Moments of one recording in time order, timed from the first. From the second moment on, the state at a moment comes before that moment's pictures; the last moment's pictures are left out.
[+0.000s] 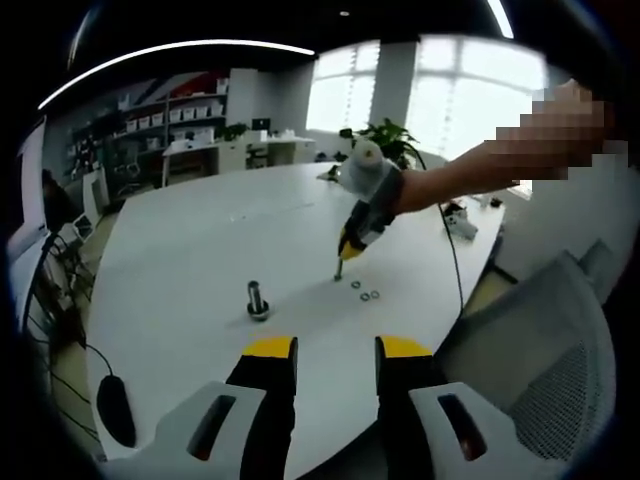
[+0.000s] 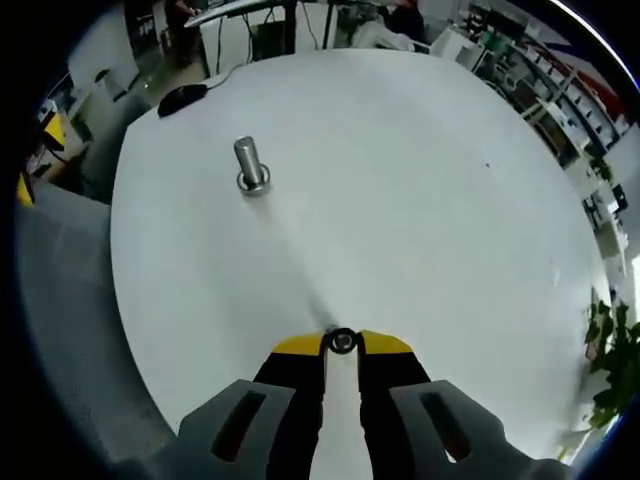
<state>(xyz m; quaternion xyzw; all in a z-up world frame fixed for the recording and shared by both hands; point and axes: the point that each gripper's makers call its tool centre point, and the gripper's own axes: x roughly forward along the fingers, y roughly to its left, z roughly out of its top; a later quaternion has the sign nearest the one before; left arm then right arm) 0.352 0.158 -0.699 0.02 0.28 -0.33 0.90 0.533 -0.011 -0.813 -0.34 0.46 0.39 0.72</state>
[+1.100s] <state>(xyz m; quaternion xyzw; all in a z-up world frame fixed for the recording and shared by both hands) 0.352 0.160 -0.705 0.02 0.29 -0.32 0.90 0.536 -0.012 -0.848 -0.32 0.48 0.40 0.71</state>
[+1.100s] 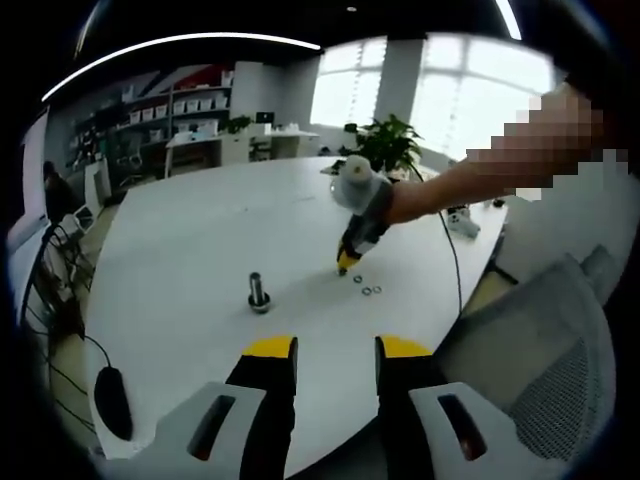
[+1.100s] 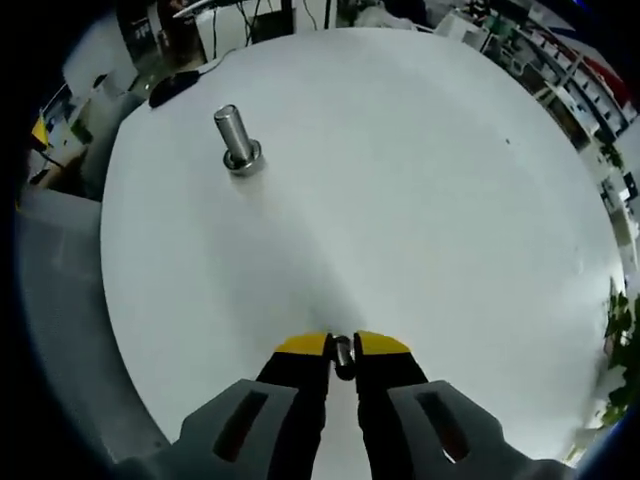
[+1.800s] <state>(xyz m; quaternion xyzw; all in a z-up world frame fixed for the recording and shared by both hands) 0.350 0.159 -0.705 0.03 0.29 -0.33 0.90 0.523 -0.033 -0.842 -0.30 0.49 0.38 0.72</state>
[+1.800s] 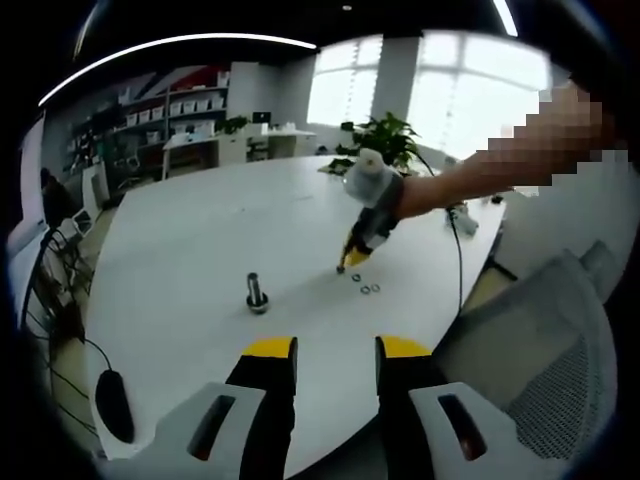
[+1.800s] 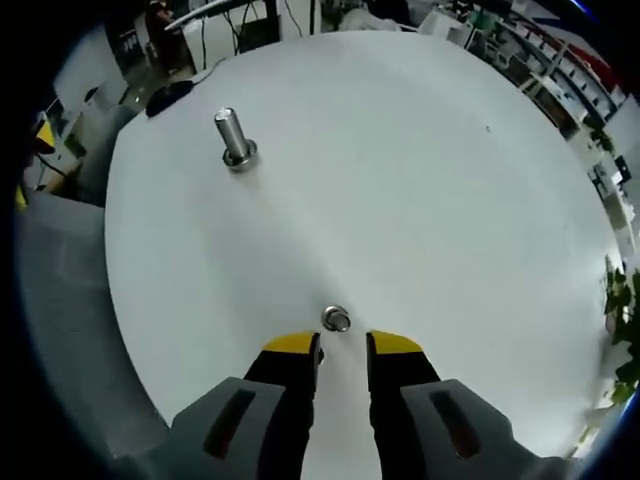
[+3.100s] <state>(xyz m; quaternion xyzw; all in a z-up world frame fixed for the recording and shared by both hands) 0.352 0.162 -0.707 0.02 0.29 -0.32 0.90 0.498 -0.036 -0.869 -0.32 0.51 0.41 0.68</state>
